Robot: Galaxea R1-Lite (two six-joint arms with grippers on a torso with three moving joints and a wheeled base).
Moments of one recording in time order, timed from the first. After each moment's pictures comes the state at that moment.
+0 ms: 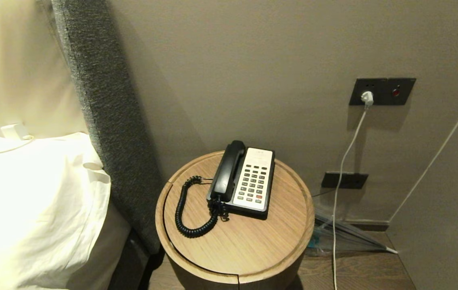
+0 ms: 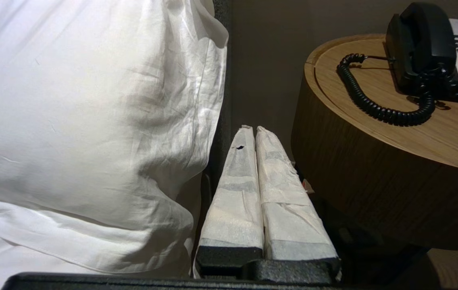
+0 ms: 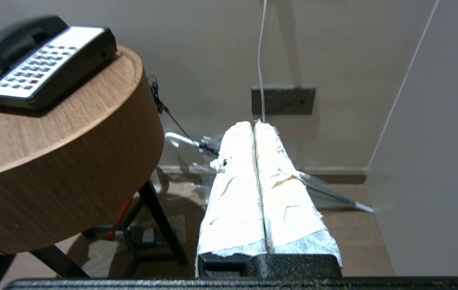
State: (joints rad) left arm -0.01 0.00 0.00 -0.04 0.00 0.00; right arm -0.01 0.01 0.00 -0.05 0.00 0.02
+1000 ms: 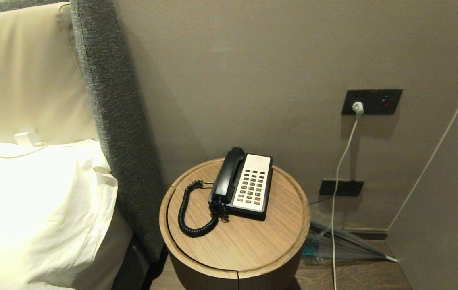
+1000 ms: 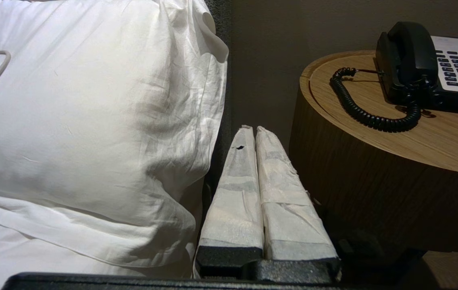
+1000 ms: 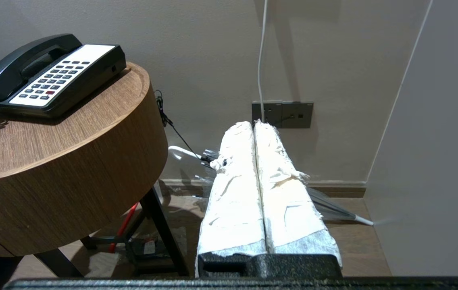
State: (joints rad) left arm -0.01 0.00 0.00 -0.04 0.00 0.00; right arm -0.01 0.01 0.00 -0.05 0.00 0.02
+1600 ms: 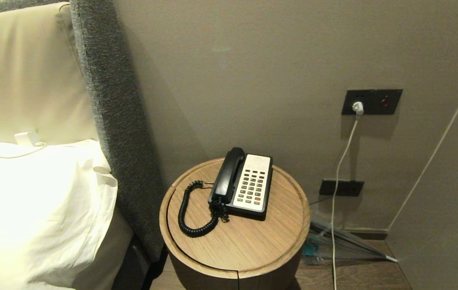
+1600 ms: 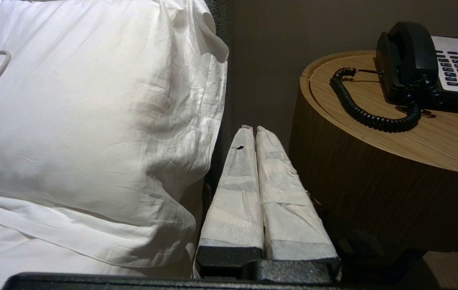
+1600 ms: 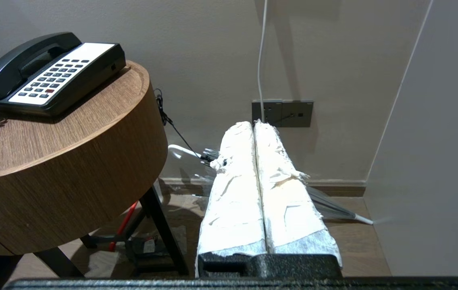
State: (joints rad) left arm -0.01 0.00 0.00 -0.04 0.00 0.00; right arm -0.01 0.01 0.00 -0.05 0.00 0.02
